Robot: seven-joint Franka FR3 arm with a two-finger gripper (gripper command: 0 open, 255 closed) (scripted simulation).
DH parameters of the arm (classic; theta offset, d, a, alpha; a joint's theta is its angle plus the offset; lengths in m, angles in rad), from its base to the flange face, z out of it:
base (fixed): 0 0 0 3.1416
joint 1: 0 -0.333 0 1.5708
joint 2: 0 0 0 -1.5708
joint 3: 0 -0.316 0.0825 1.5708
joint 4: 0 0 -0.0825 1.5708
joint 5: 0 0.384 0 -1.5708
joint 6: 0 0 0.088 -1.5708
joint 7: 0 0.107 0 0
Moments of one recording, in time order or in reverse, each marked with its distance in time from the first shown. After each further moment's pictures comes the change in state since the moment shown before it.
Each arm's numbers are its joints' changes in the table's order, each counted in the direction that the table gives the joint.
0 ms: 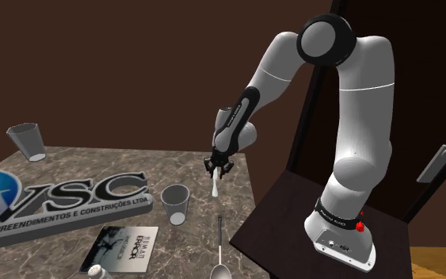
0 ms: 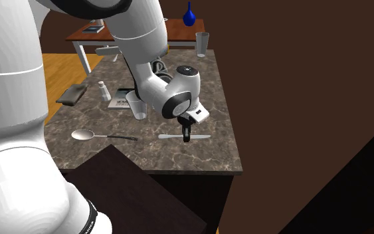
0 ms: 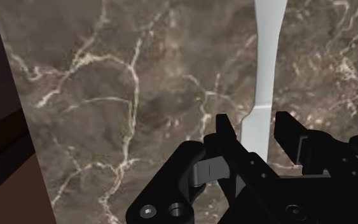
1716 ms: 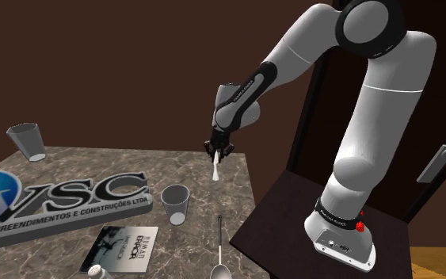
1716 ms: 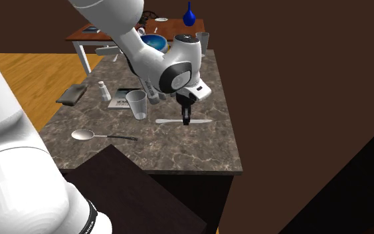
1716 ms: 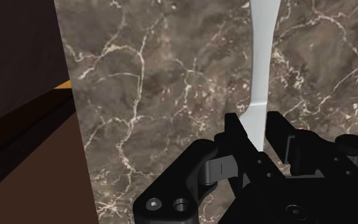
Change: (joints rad) arm 0.005 -0.259 -0.009 0.013 0.007 0.241 0.014
